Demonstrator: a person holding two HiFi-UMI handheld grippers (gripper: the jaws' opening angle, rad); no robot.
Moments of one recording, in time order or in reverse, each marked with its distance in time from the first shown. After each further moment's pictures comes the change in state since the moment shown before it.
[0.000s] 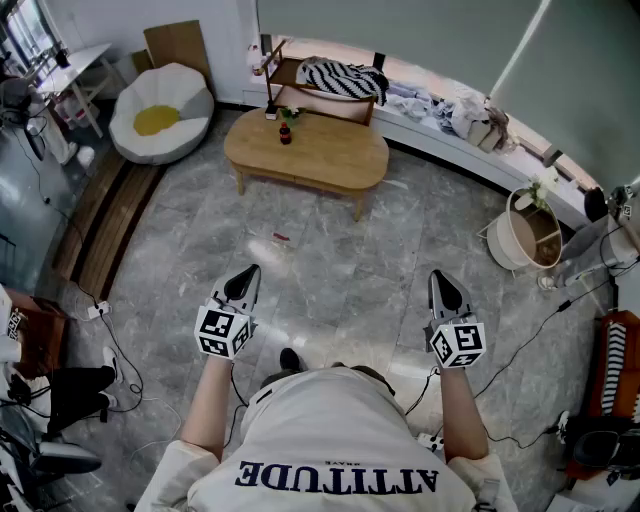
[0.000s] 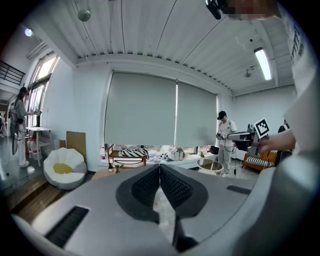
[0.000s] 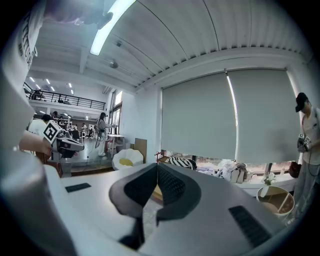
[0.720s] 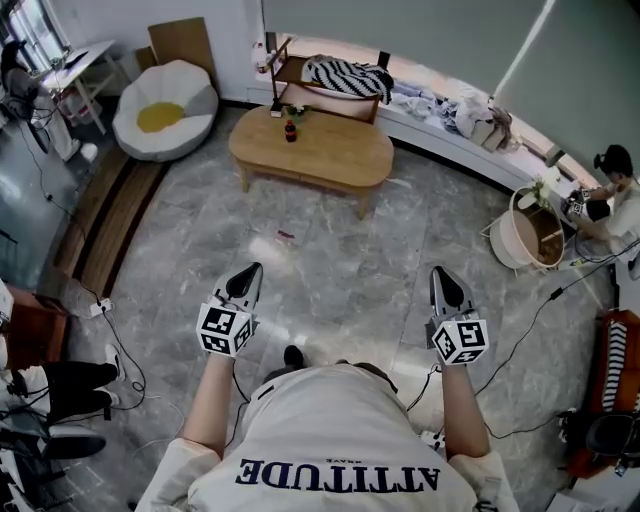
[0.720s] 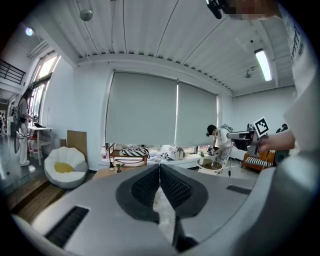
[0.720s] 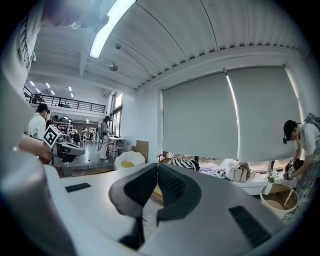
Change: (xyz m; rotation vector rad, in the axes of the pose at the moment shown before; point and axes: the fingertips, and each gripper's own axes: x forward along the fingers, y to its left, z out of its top) left arm -0.016 0.017 -0.005 -0.005 0.005 -0.005; right arm 0.005 0.024 0.006 0.034 -0.022 0.010
